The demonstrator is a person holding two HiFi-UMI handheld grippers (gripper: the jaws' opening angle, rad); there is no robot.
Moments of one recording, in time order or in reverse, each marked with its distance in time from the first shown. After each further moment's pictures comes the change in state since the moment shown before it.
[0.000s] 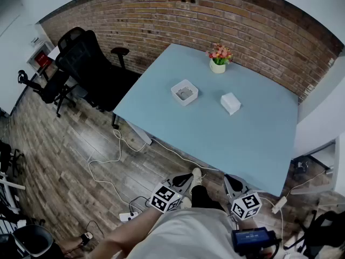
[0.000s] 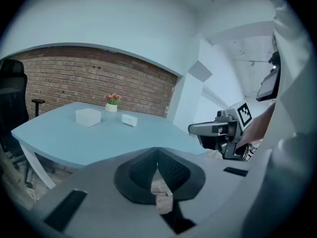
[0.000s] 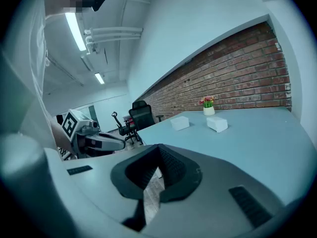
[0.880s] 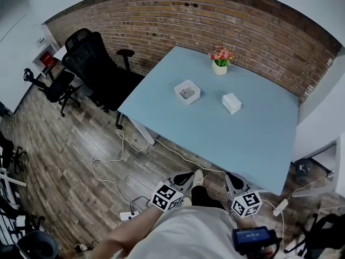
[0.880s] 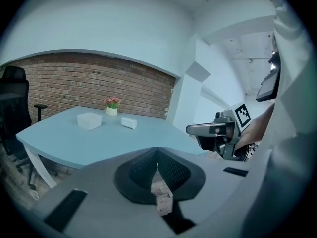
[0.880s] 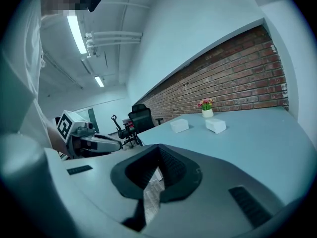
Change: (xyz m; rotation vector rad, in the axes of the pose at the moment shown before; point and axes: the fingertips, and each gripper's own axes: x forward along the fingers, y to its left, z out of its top) left arm -0.013 -0.019 -0.002 0.020 -0.021 0.032; right arm -0.013 0.003 -0.004 0.016 -0.038 -0.005
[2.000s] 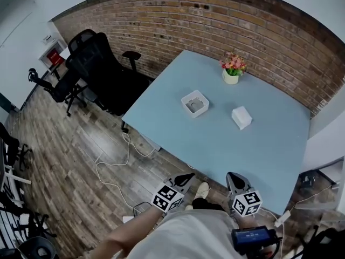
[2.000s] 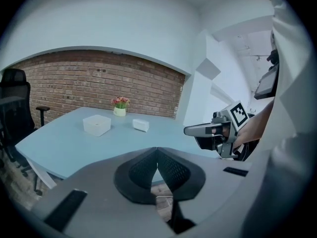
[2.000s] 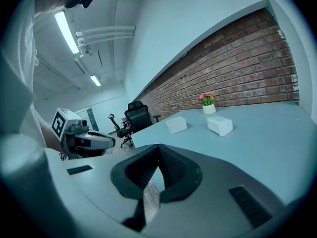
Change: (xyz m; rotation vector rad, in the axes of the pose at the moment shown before) left arm 0.036 0.076 0.033 -0.003 0.036 0.052; right arm 0.089 -0.050 0.025 0.039 0.057 0.017
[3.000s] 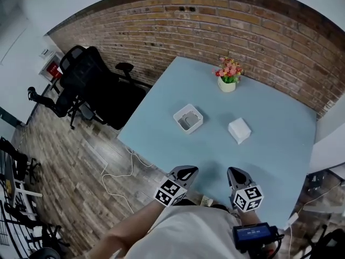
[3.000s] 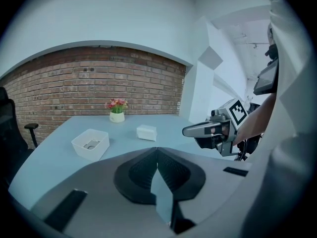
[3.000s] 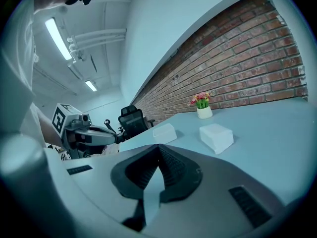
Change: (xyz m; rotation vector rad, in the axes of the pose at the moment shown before) left arm 0.093 0.063 0.072 0.122 0.073 -0.018; right arm 0.074 -0.083 0.051 0.048 -0.035 0.004
